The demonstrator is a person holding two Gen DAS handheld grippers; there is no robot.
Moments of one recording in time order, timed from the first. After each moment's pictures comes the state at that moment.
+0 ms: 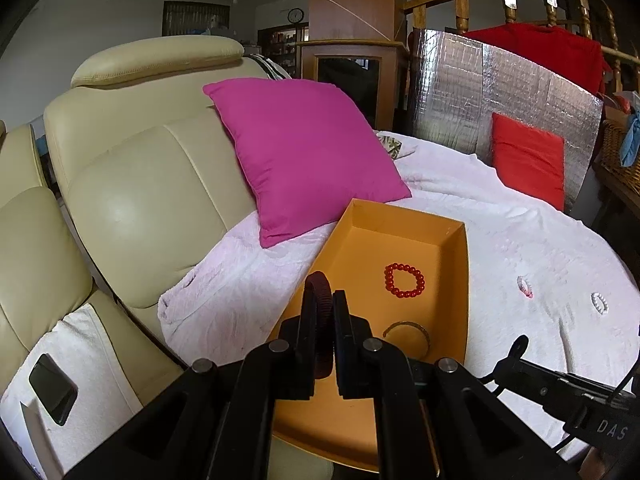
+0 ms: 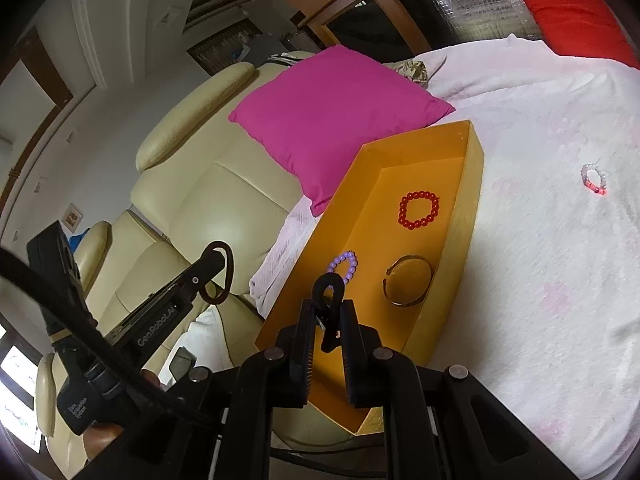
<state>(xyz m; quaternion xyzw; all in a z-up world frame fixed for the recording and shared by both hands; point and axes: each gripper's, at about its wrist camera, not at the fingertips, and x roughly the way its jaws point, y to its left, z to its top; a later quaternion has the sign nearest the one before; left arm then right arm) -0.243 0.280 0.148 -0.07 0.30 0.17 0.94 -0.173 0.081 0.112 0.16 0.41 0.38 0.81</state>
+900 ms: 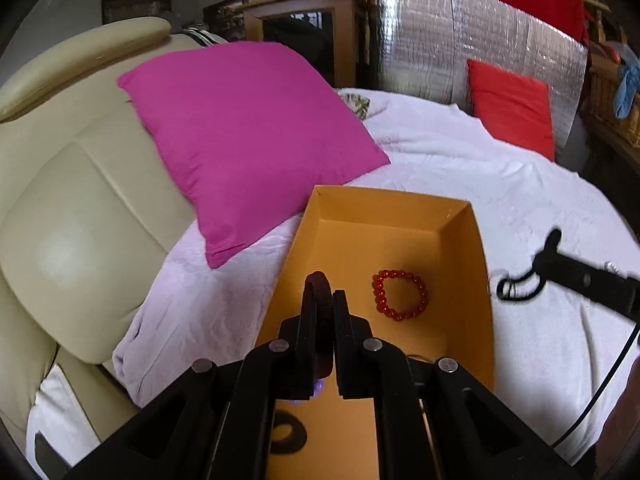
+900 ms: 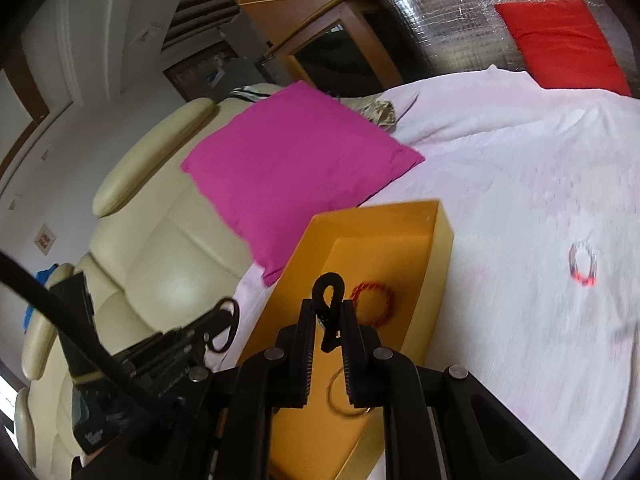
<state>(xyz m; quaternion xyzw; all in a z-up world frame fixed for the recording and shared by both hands) -0.119 0.290 0.121 -0.02 0.38 0.09 0.92 -0.064 0.083 0.127 0.16 0.38 0.32 0.85</state>
